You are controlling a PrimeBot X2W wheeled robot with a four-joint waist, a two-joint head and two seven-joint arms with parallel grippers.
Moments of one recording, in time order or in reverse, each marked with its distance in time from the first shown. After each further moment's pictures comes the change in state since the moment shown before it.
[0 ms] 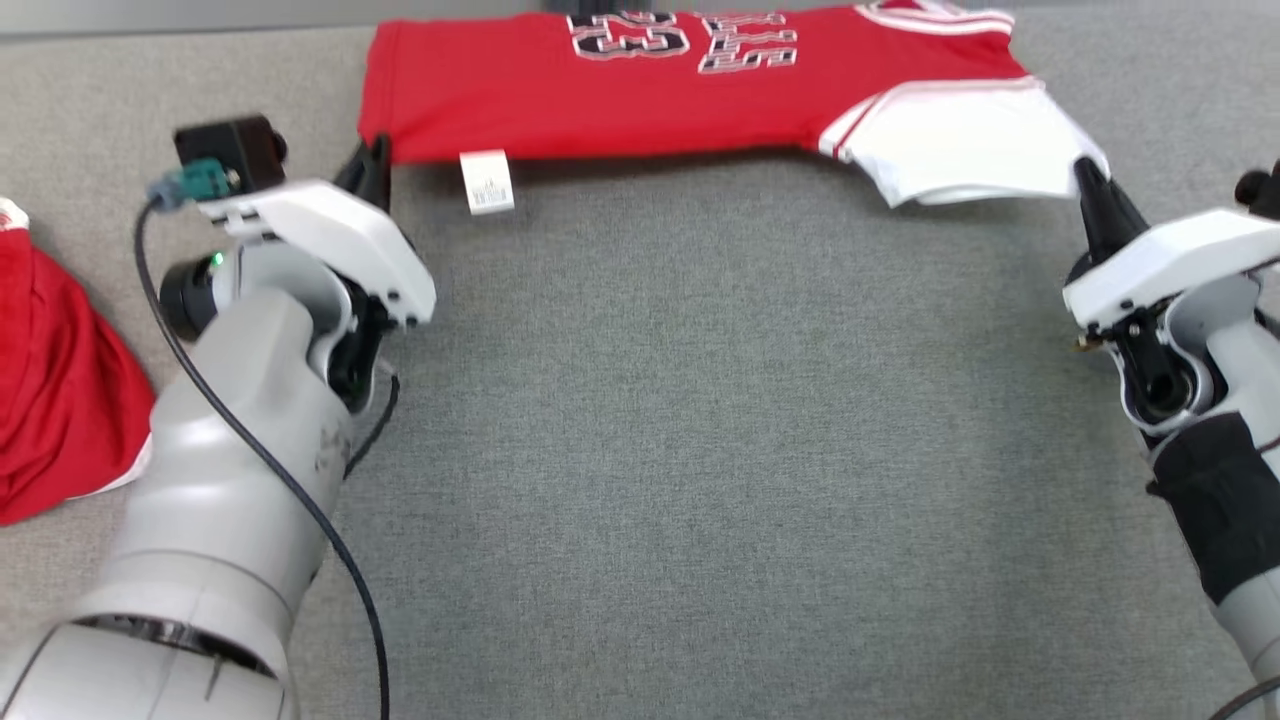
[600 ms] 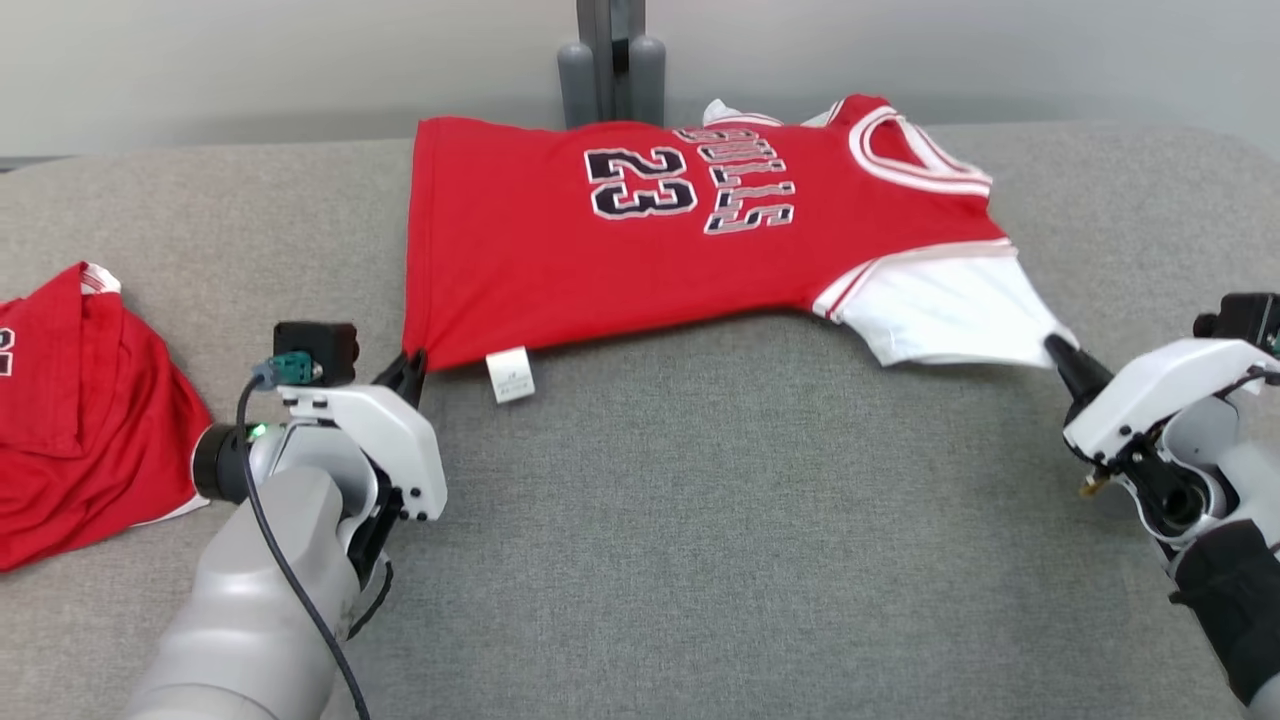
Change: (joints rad) left arm 0.247 0.019 -0.143 0.006 0.102 -0.016 0.000; right arm 0.160 -0.061 0.104 0.016 0.146 0.000 0.183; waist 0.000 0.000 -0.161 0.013
